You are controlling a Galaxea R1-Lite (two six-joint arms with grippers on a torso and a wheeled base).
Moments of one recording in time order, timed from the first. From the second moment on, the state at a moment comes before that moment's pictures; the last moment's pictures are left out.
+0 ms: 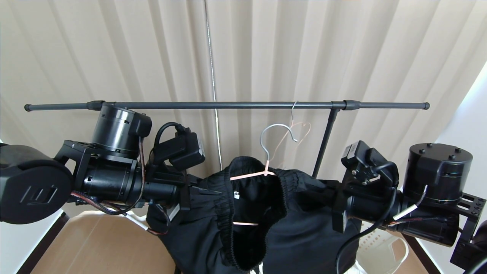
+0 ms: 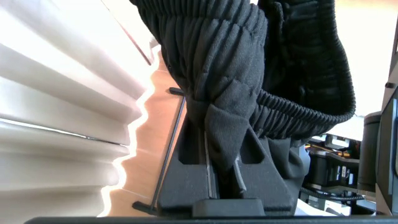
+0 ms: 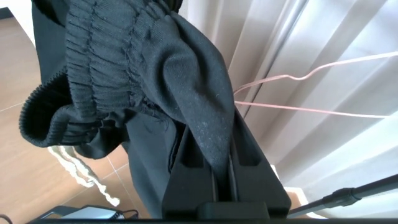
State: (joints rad) left arm -0.46 1.65 -0.96 -0.03 -0.57 0.67; right arm 0.54 1.65 -0.52 -0.86 0.35 -0.16
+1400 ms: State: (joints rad) left arm -0.42 1.56 -0.82 -0.18 -0.54 0.66; right arm 0.43 1.55 -0.47 -0.85 0.57 -0.21
